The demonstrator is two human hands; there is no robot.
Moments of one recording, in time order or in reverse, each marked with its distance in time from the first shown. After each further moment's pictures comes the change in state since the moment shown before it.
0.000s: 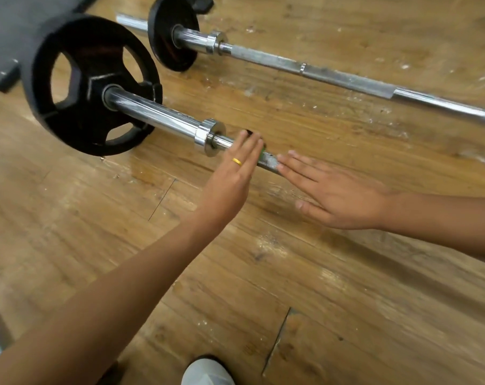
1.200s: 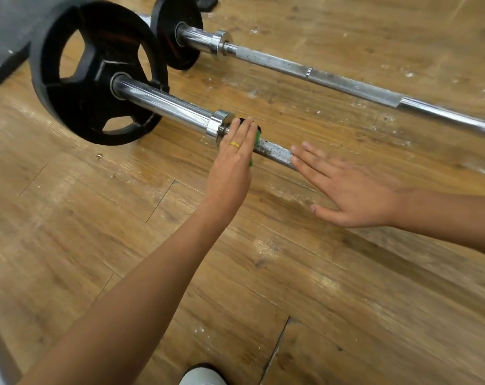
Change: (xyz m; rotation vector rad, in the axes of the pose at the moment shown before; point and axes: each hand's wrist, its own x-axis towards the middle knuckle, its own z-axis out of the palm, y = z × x) left_hand 0.030 -0.009 0.004 -0.031 -0.020 -0.295; right_hand 0.002 0.031 -0.001 -0.103 0.025 0.003
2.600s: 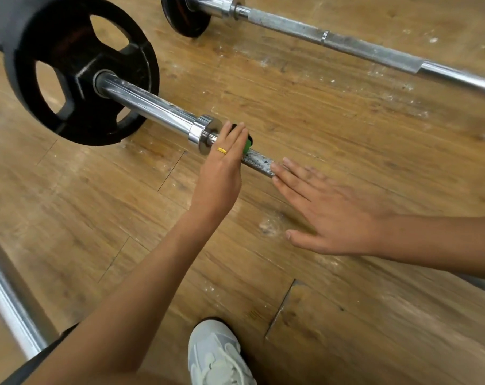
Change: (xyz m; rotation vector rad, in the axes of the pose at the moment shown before) left_hand -0.076 -0.001 -0.041 -0.108 -0.057 -0.034; right_hand -0.019 -0.106 0.005 0.054 -0.035 -0.030
